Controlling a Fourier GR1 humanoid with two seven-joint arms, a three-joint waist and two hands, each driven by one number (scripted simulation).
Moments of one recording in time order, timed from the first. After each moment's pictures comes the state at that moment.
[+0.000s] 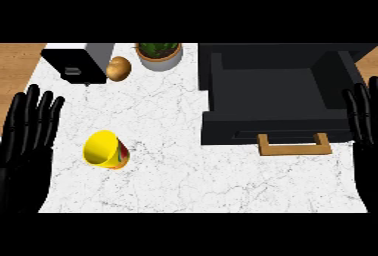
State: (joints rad) left arm 0.04 0.04 0.00 -2.10 0.00 -0.03 -0.01; right arm 0.00 -0.11 -0.02 -2.10 0.02 -0.01 -0.03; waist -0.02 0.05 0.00
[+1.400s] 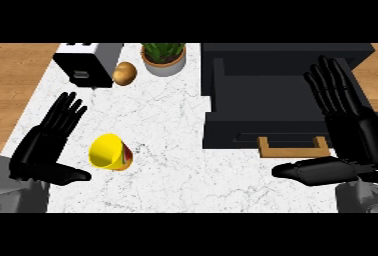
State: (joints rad) left arm -0.10 0.23 0.21 -1.45 0.33 -0.39 -0.04; right arm -0.19 -0.16 -0.05 -1.89 -0.08 0.14 0.07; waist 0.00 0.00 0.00
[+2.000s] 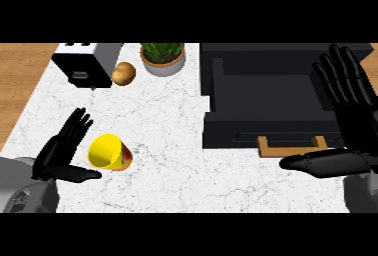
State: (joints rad) left arm -0.20 0.26 0.23 -0.94 0.13 -0.43 -0.38; right arm -0.24 -0.18 -0.09 -1.88 -0.11 0.16 0.10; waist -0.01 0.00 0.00
